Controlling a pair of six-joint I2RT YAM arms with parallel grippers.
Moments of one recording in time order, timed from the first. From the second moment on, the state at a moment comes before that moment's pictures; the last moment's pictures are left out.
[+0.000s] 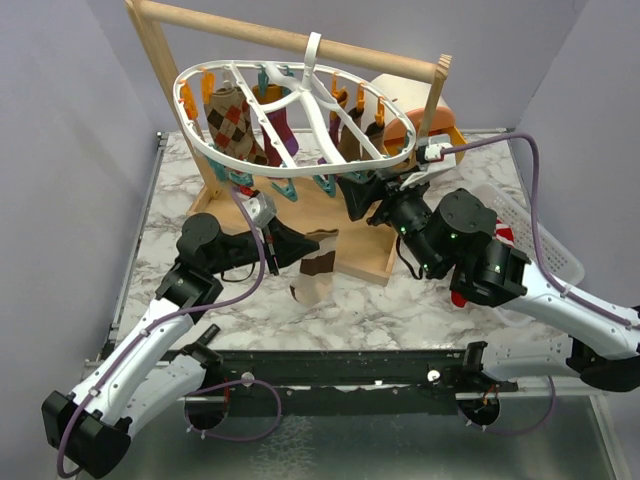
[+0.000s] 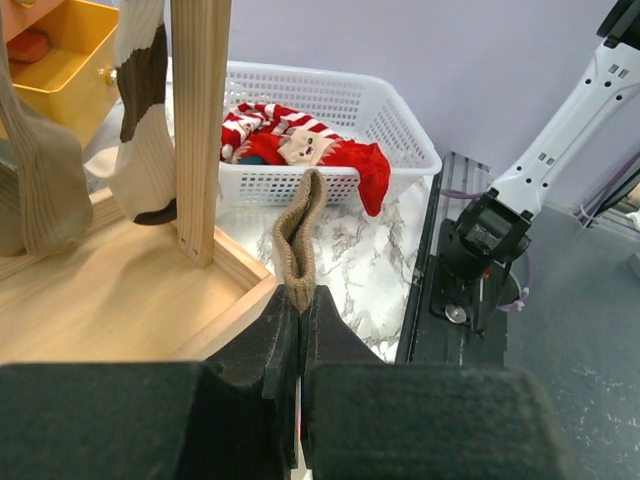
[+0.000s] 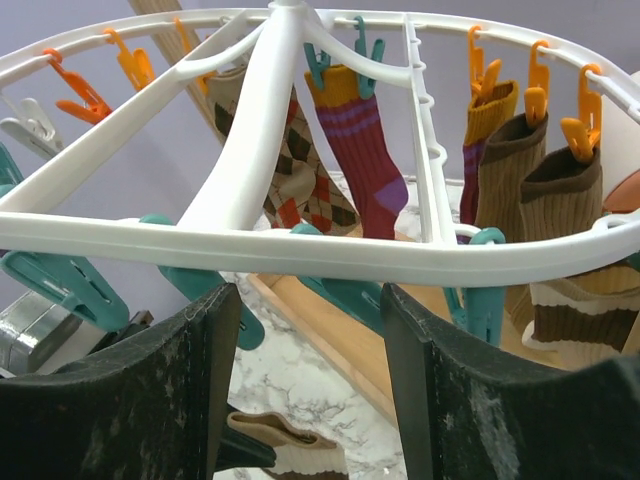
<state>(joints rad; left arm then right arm) -0.51 0.82 0.74 0.13 0.75 -0.25 1.18 1.13 1.37 -0.12 0.67 0.23</state>
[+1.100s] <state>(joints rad) -0.52 0.80 0.72 0.12 0.72 -0.24 1.18 1.27 1.52 -0.23 0.85 0.28</state>
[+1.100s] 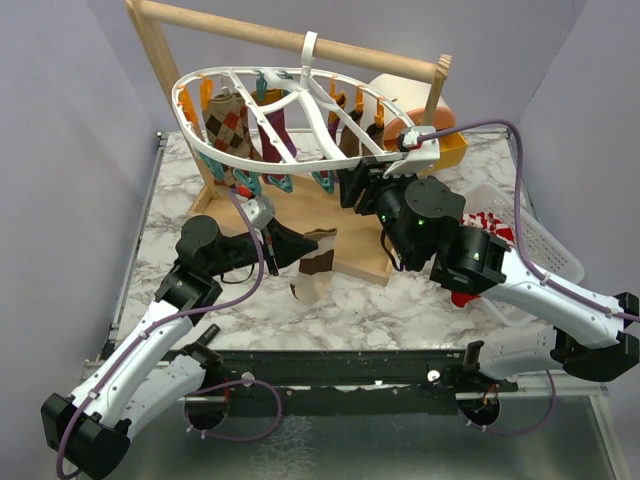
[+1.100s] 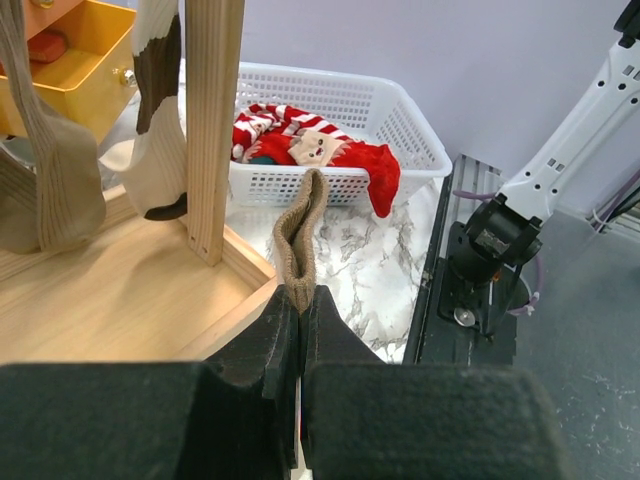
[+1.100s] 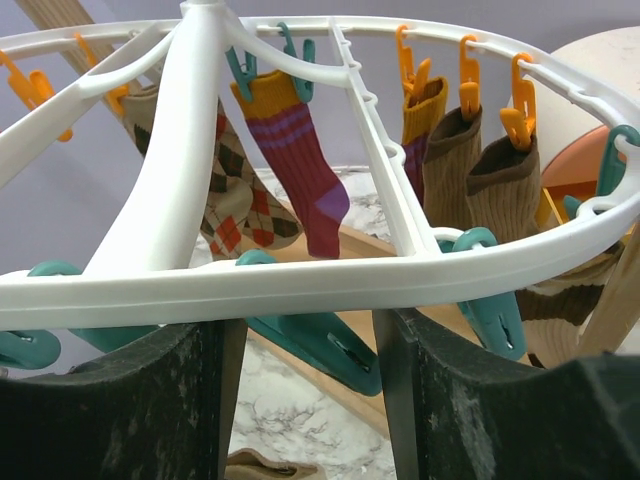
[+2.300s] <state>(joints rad) -0.52 0.86 0.74 0.19 0.71 -0.28 1.18 1.24 1.51 -0.23 0.84 0.27</state>
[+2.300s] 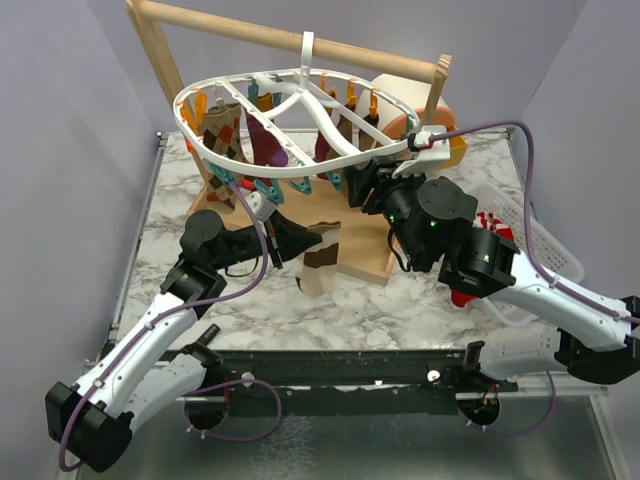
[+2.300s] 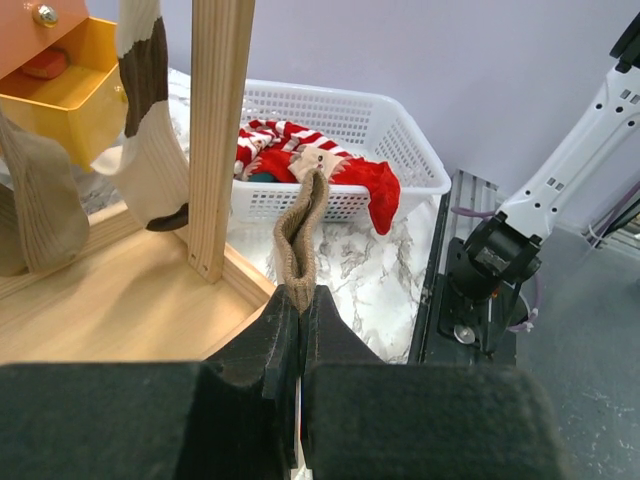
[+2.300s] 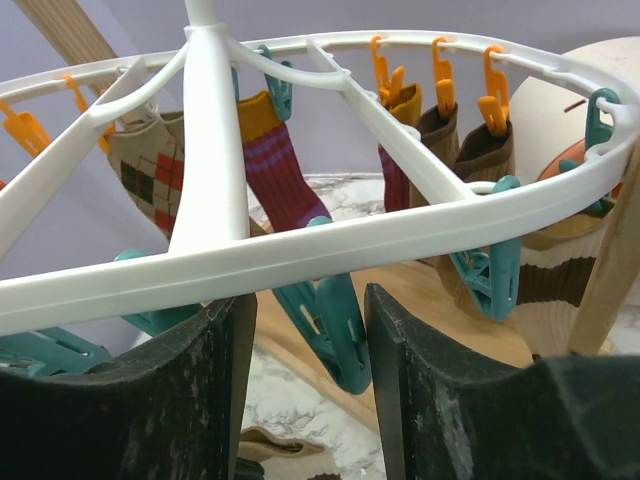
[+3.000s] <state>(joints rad) -0.52 0.86 0.74 0.20 0.71 -0.29 1.18 1.35 1.66 -0.35 0.95 0.26</state>
